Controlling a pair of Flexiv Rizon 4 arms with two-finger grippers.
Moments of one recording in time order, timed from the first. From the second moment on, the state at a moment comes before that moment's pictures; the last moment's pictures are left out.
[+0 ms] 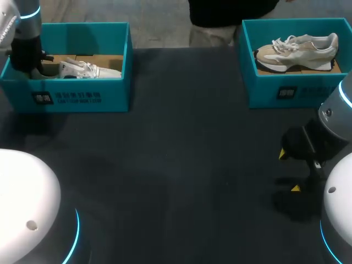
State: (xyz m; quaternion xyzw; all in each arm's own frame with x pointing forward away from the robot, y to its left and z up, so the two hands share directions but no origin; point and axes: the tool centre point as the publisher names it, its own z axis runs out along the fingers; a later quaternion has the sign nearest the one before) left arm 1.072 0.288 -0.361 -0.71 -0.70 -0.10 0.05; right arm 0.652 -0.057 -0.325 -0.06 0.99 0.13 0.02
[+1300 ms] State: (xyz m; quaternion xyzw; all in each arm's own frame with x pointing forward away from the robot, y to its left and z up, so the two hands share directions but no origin) left arm 1.073 0.290 -0.381 -0.71 -0.70 -0.07 0.04; right arm 0.652 -0.057 -0.325 -0.06 0.99 0.13 0.02
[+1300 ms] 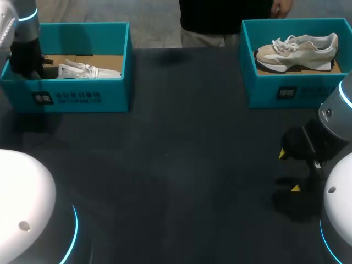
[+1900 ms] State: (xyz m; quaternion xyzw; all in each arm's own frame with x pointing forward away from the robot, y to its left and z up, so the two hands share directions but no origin) left arm 1.084 0.279 -0.335 -0.71 -0.70 -0.04 -0.03; right arm 0.652 -0.057 -0.325 -0.06 0.99 0.13 0.02
